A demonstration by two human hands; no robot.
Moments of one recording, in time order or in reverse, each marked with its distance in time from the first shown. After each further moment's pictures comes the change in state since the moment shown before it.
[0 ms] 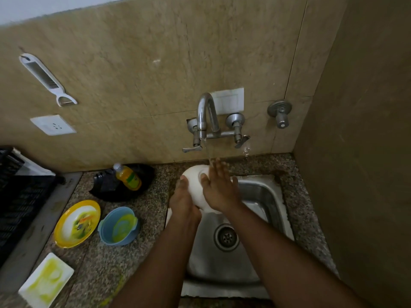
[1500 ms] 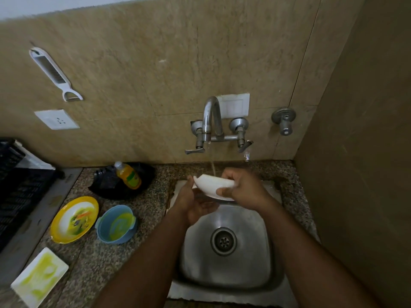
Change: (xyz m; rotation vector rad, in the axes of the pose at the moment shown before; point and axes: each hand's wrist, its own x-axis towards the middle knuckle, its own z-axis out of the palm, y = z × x) left_hand -0.020 0.016 0.009 0.321 -0.160 -0.238; right_hand -0.020 0.042 -0.071 0.379 -0.008 -0.250
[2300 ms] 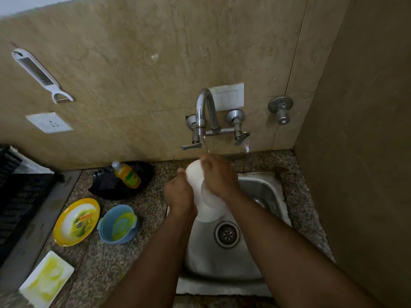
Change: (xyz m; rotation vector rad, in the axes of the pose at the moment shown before) left_hand -0.020 0.011 0.008 0.099 0.408 0.489; right_hand 0.042 -0.019 0.061 -0.170 0.214 0.097
